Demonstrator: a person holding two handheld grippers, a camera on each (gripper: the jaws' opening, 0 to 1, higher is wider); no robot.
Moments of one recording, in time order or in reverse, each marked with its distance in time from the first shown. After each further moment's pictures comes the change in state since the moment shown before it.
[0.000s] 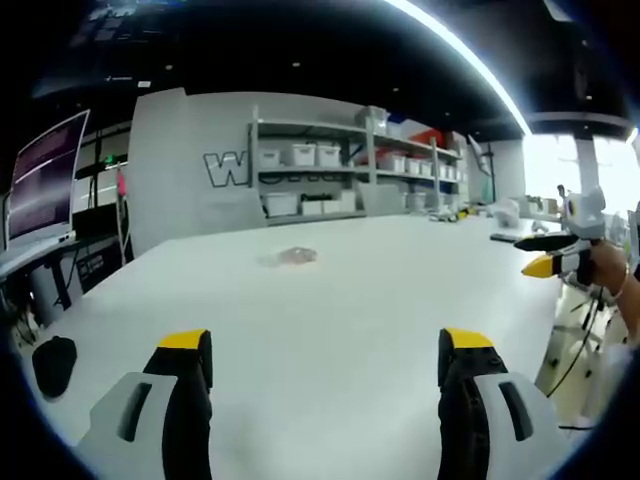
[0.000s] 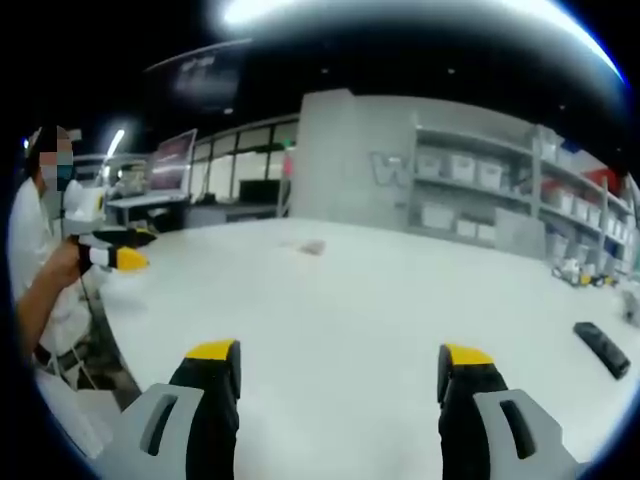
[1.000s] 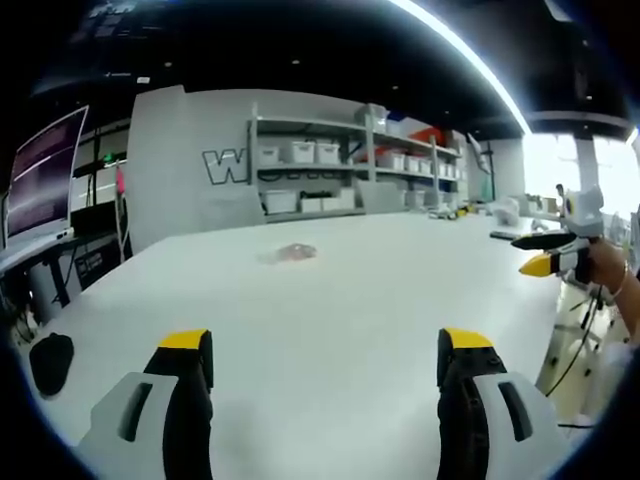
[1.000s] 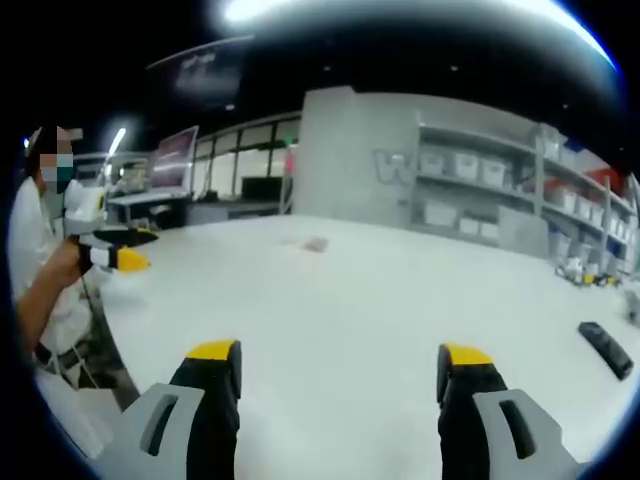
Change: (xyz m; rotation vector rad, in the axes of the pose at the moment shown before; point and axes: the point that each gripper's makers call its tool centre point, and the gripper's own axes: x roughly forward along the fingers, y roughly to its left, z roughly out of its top) left arm 0.005 0.000 -0.005 -0.001 0.010 -0.004; right arm 0.008 0.001 -0.003 -0.001 0.013 0.011
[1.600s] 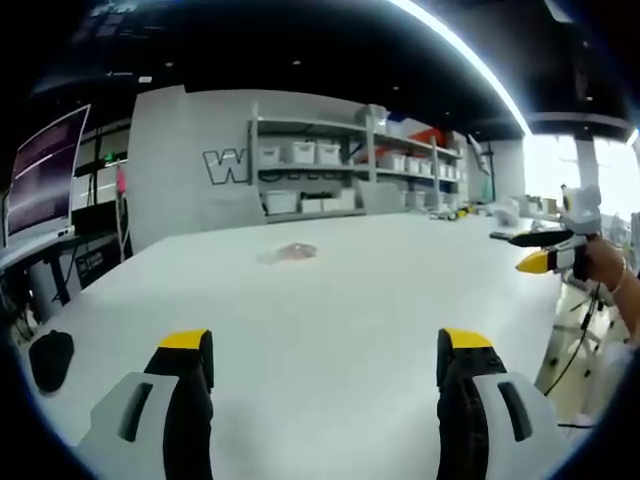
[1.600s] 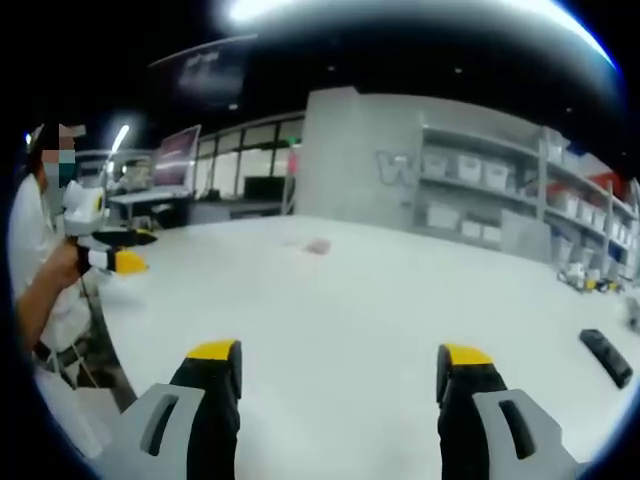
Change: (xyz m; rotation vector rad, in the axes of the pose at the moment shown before) left arm -0.003 0.001 -0.002 -0.005 -0.003 0.001; right arm 0.006 0.001 0.006 -0.017 -0.002 0.007
